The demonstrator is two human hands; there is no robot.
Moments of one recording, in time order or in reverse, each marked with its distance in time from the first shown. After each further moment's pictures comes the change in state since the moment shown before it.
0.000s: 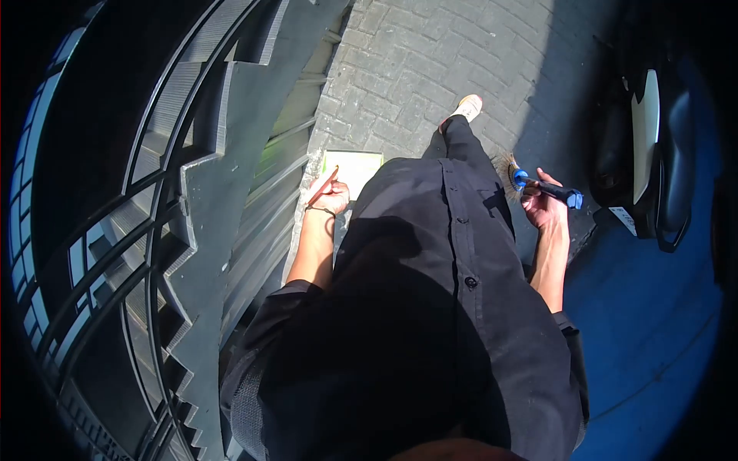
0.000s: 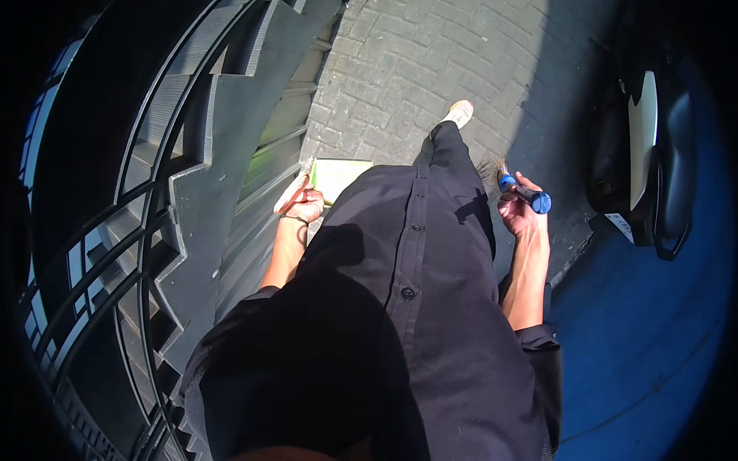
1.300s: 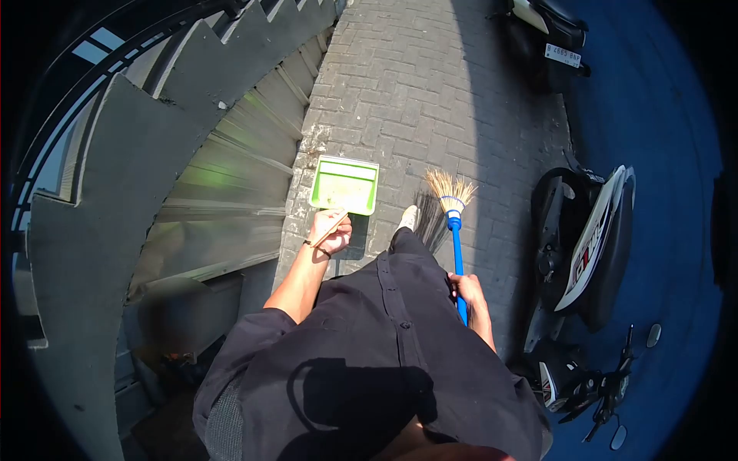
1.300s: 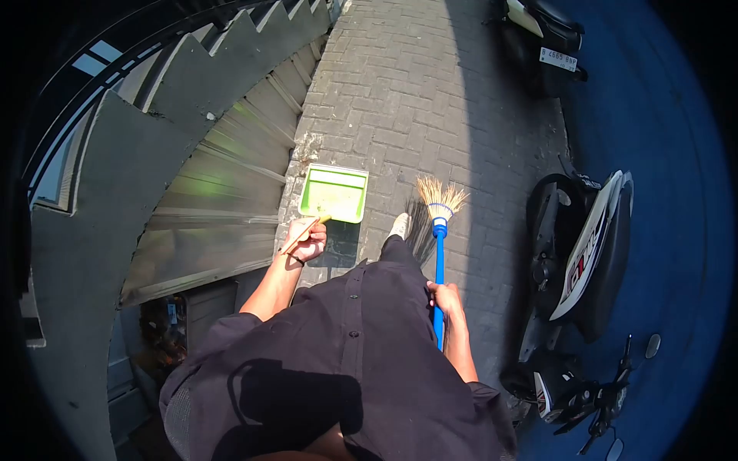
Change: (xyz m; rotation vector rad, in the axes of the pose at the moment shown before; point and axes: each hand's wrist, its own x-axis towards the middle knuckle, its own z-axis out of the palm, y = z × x) left_hand -0.019 0.157 -0.863 0.650 -0.736 -0.300; right_hand -0.249 0.947 -0.666 -0.842 0.284 -0.384
